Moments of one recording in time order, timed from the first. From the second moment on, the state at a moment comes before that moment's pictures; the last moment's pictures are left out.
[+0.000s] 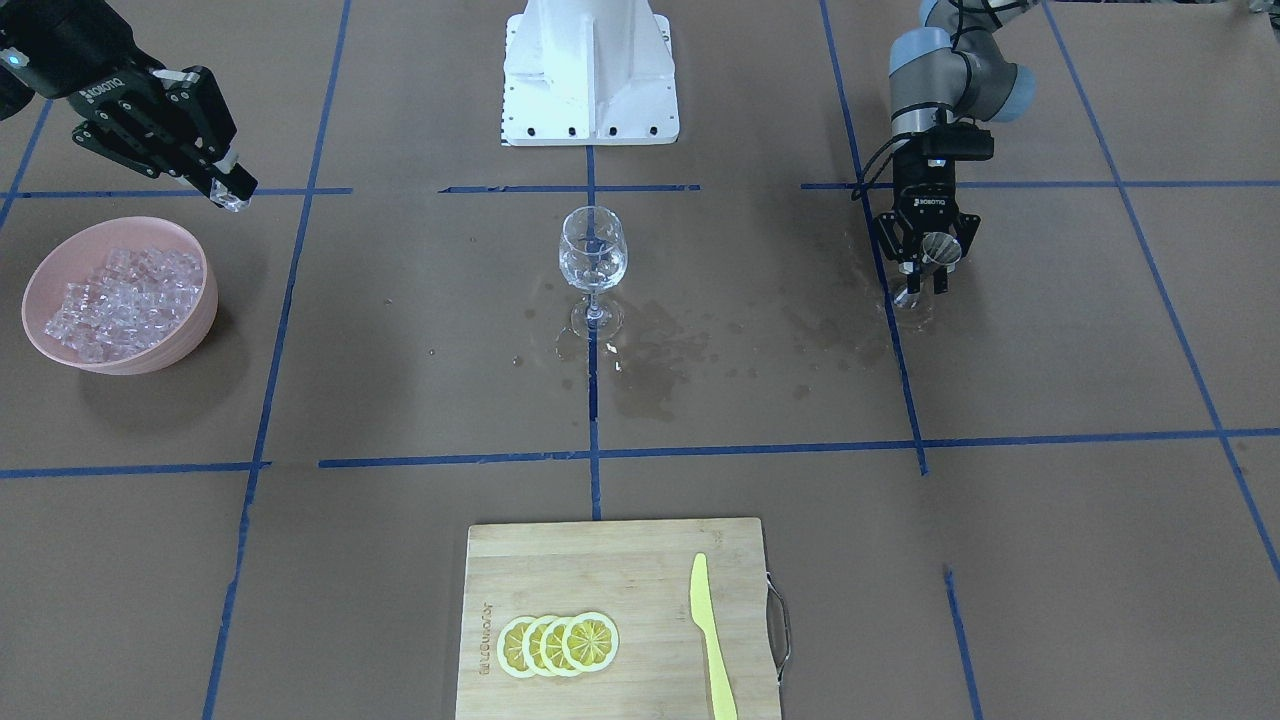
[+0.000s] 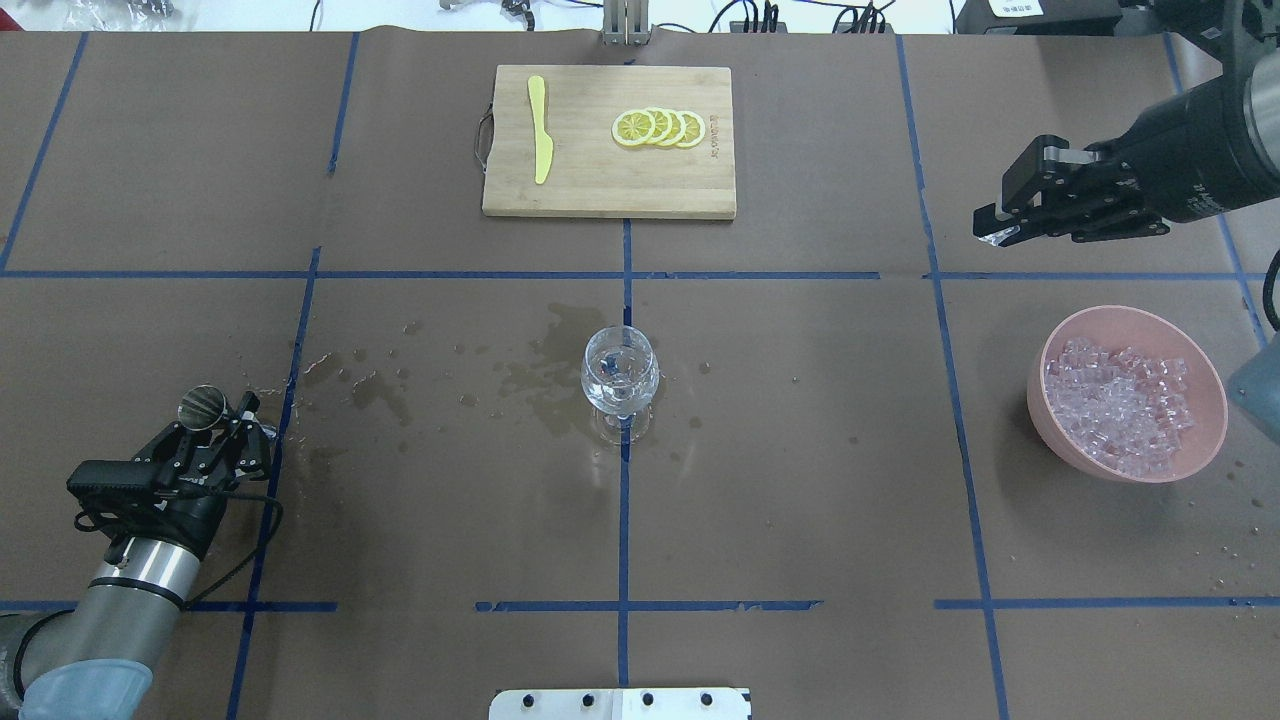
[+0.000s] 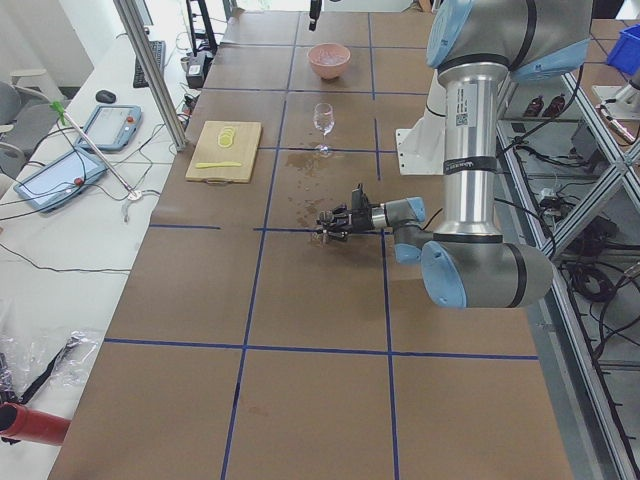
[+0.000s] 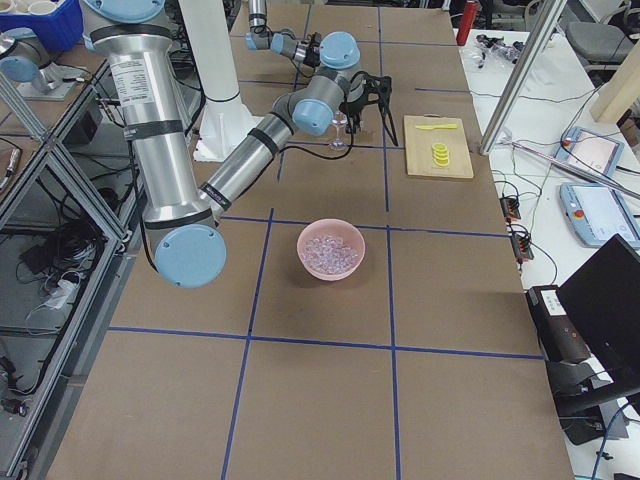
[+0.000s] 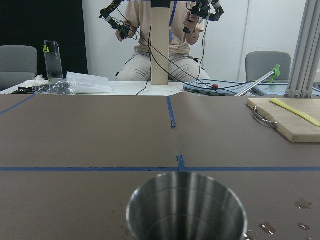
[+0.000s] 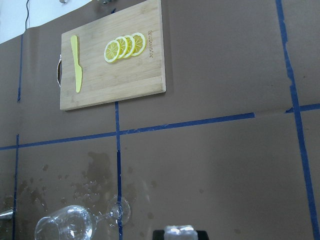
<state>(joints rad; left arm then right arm) -0.10 -1.46 -1.66 -2.61 -0.42 -1.35 1.04 -1.35 2.18 -1.34 2.33 1.20</state>
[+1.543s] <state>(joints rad) -0.10 -1.31 -1.93 -2.49 -0.76 -1.30 0.98 -1.35 2.19 -1.34 2.27 1.20</state>
